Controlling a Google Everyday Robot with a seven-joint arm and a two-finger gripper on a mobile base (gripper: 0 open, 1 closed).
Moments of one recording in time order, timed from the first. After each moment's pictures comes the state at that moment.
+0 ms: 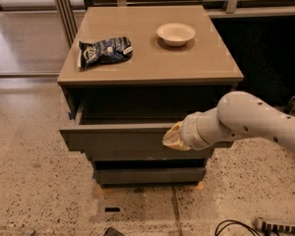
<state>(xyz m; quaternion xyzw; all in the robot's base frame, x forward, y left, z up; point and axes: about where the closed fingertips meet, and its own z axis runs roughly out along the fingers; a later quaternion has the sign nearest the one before) 0.529 -0.070 0.688 -0.63 0.69 0.12 0.33</state>
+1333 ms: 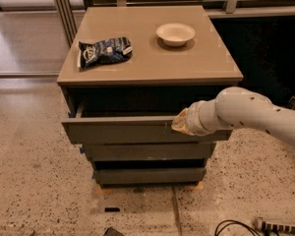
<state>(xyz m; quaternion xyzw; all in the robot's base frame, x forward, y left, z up) 0.595 -0.112 0.685 -0.62 0.70 0.01 0.35</state>
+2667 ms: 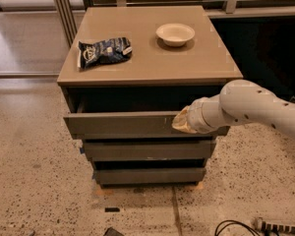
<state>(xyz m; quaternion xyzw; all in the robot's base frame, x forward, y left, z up) 0.590 -0.105 0.701 -0.63 0.70 0.04 0.35</state>
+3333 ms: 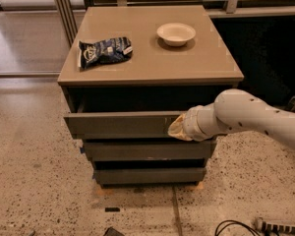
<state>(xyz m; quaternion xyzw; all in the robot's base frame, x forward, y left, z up) 0.578 -0.098 0.673 -0.62 0.71 0.06 0.34</state>
